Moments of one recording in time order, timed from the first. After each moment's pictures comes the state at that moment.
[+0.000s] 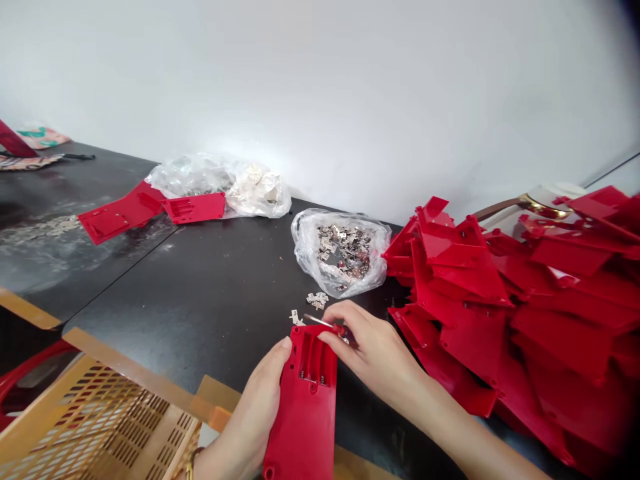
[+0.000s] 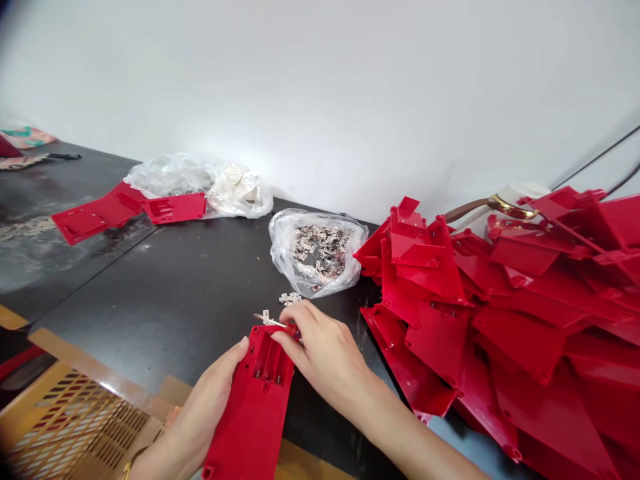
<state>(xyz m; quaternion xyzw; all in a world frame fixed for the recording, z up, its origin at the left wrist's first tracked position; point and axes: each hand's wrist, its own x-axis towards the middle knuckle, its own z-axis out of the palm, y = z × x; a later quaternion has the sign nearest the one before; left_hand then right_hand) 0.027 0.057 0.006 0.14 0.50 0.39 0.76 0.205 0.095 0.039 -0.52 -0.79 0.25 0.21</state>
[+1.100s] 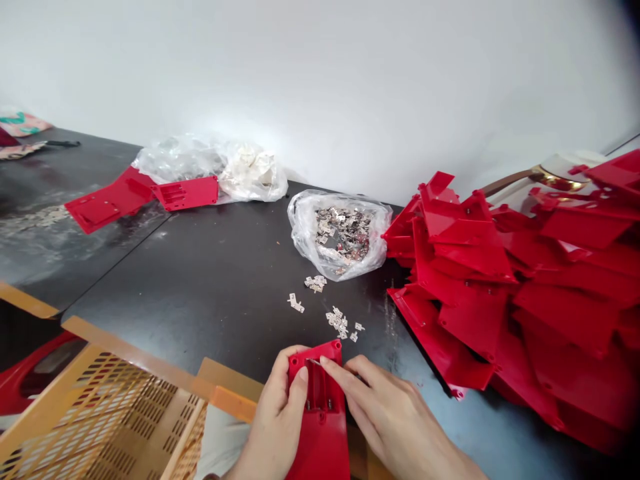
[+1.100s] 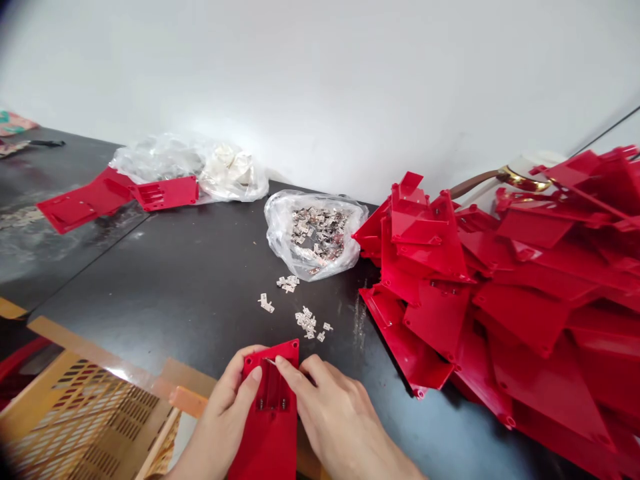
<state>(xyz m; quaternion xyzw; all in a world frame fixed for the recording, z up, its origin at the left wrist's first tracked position) 0.032 0.011 -0.024 0.38 0.57 0.35 0.64 0.221 0.009 0.008 -0.50 -0.83 0.24 0.08</state>
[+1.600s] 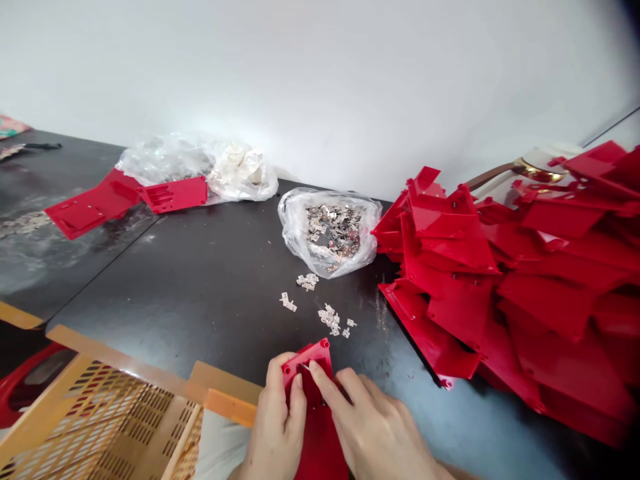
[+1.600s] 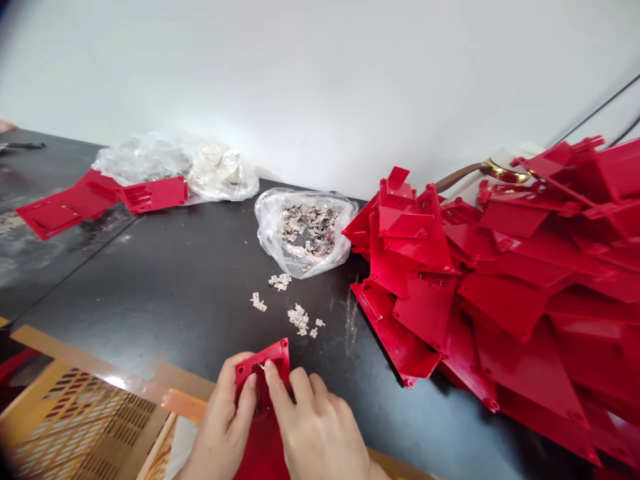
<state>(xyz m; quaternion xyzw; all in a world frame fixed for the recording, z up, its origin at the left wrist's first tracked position) 0.036 0.002 -0.029 0.50 0.59 0.35 0.53 0.201 -0.010 0.003 -0.51 -0.86 0.07 0.05</state>
